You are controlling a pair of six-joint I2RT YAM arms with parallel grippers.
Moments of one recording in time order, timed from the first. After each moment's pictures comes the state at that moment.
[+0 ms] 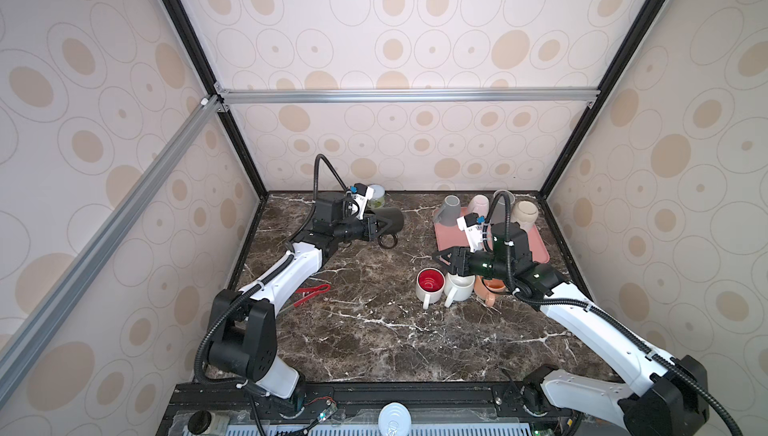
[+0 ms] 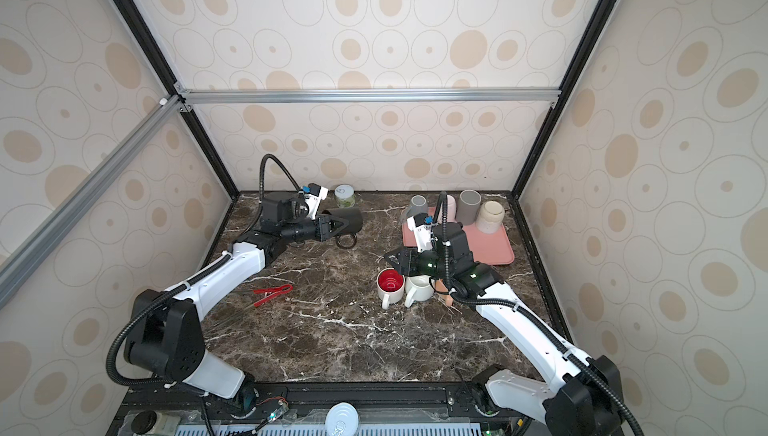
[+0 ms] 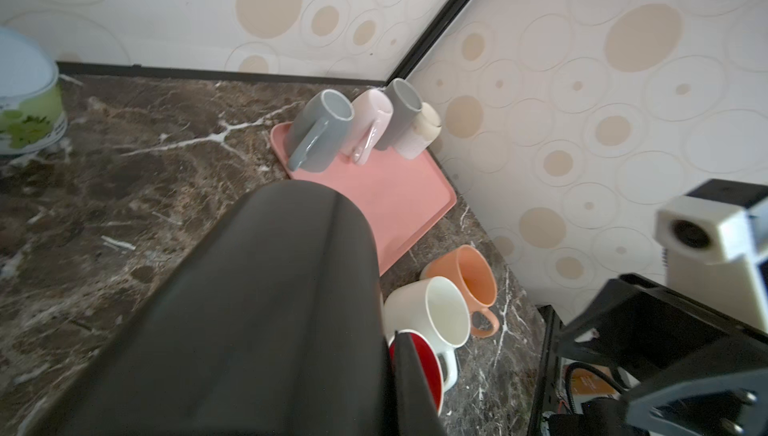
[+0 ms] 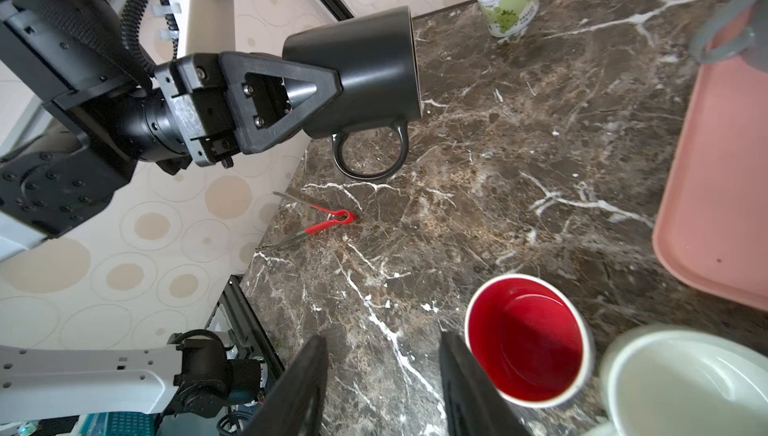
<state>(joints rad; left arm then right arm) -0.33 1.58 1.19 -0.12 0.64 -0.33 0.49 1.13 0.92 -0.30 -0.43 0.51</state>
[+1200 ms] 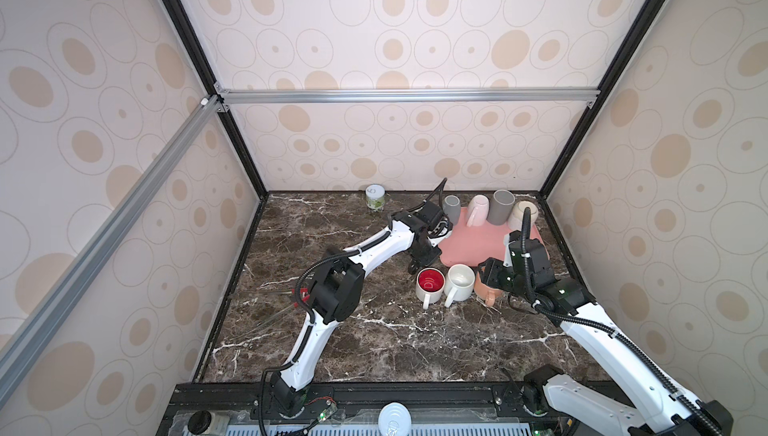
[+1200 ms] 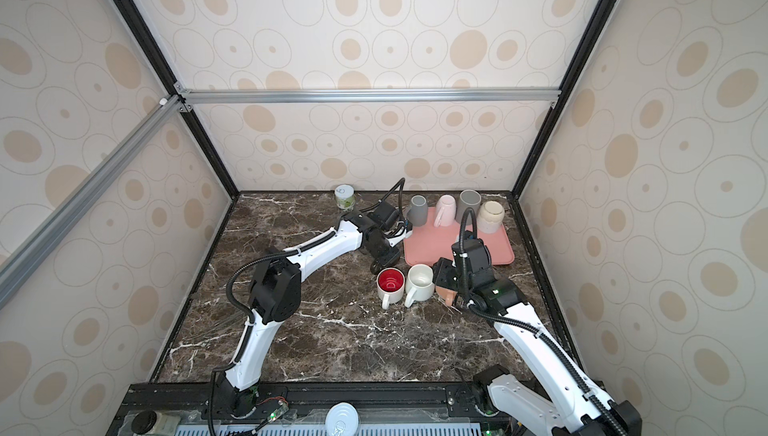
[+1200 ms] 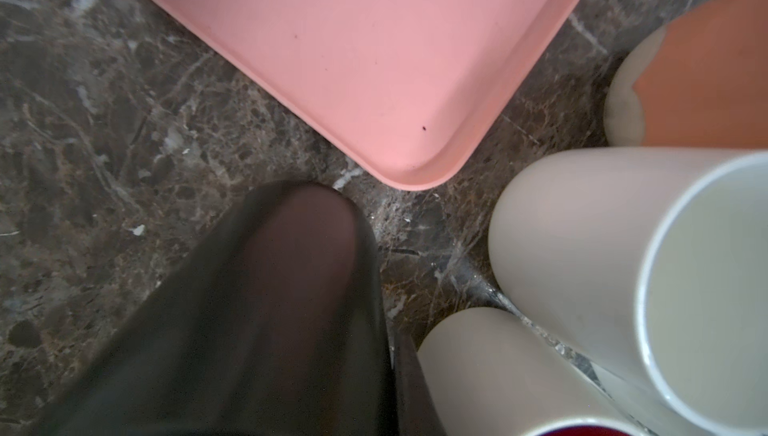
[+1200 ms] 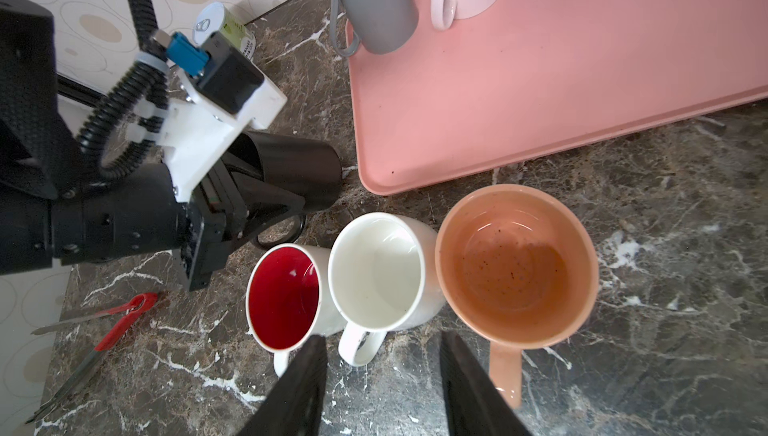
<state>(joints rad) -0.74 2.26 2.01 -0.91 0.11 0.15 0.37 0.95 0.83 -0.63 0.05 0.62</state>
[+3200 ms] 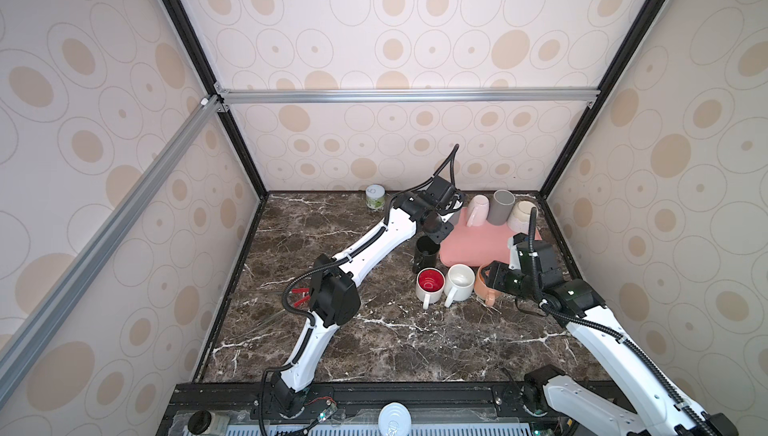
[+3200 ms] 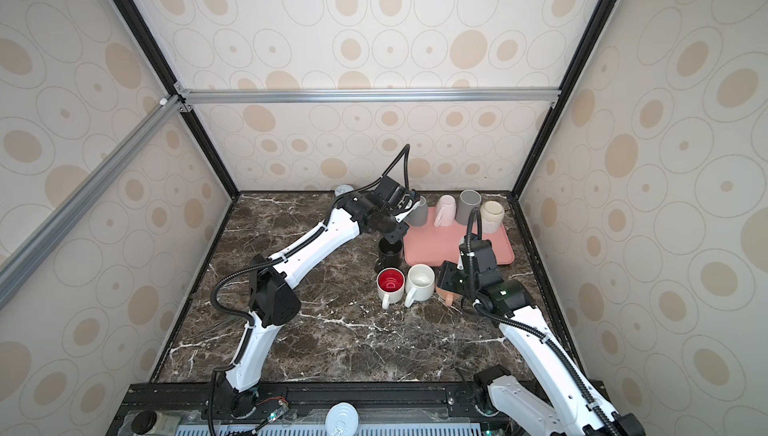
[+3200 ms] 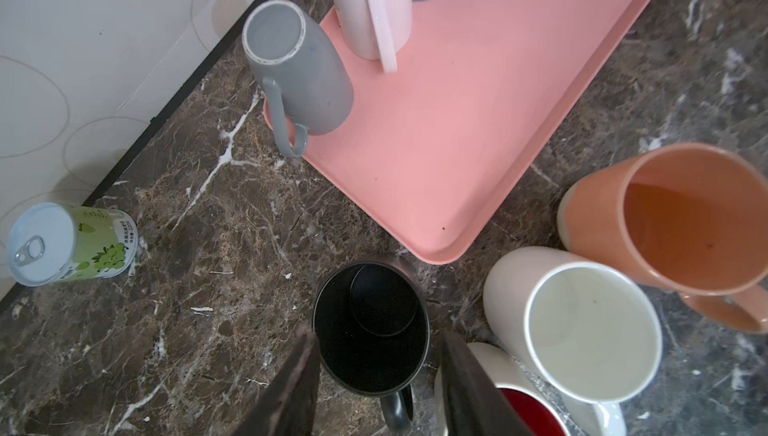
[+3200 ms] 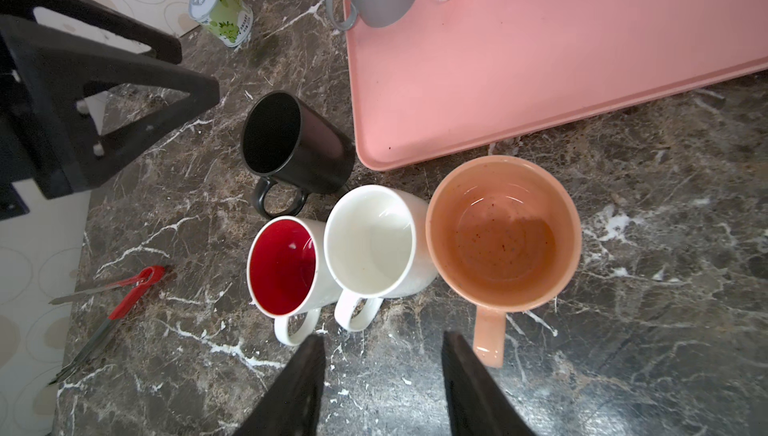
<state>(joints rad) -0.78 2.23 2.33 -1.01 -0.05 0.11 0.32 0.92 0.88 -0.74 -0.05 0.57</state>
